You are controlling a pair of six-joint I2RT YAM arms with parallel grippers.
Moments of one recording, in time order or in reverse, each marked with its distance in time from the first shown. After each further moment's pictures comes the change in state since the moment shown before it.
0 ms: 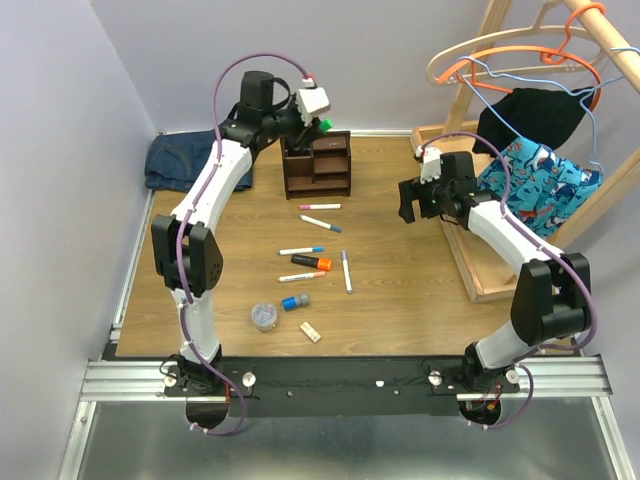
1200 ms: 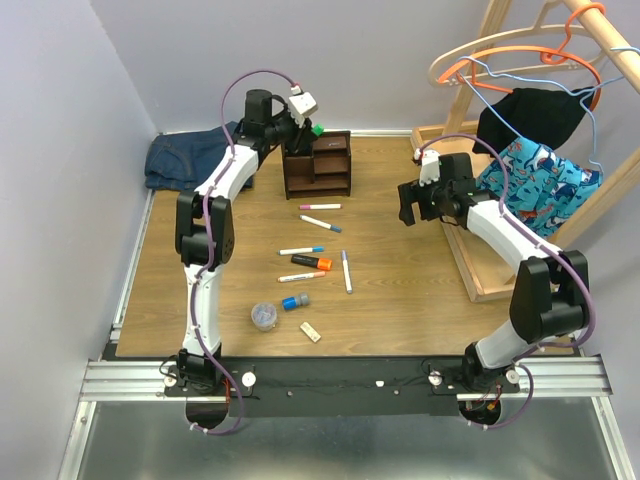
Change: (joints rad) left arm 0.094 0.306 0.004 0.364 -0.030 -0.243; right arm 0.000 0.016 0.005 -0.021 0.002 -0.011
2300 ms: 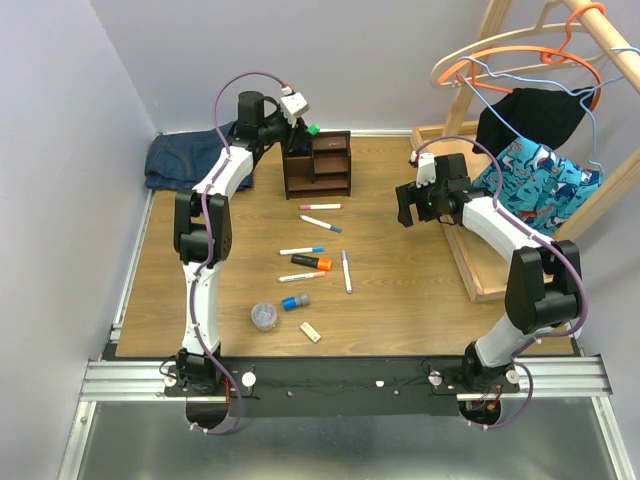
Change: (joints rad) left arm 0.046 0.046 0.008 0.087 0.061 -0.022; right arm 0.000 0.067 0.019 -0.002 0.006 -0.008
